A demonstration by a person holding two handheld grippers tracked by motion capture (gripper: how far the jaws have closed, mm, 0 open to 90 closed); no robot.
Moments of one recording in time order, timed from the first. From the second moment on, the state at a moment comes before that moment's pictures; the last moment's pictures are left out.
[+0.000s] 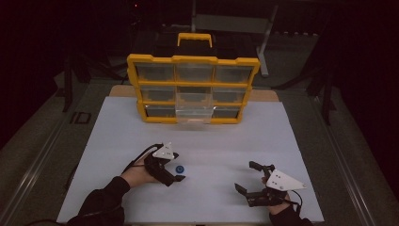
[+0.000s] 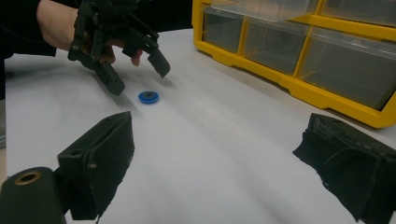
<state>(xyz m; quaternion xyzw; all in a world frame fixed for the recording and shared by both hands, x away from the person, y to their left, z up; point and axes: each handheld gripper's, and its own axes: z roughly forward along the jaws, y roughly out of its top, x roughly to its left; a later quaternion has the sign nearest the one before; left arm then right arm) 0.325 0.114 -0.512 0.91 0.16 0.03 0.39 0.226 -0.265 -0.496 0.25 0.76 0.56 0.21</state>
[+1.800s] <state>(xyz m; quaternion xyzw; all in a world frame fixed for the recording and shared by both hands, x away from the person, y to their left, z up) 0.317 0.113 -0.493 0.92 0.10 0.01 0.37 0.225 -0.264 -0.496 0.24 0.76 0.56 0.21</state>
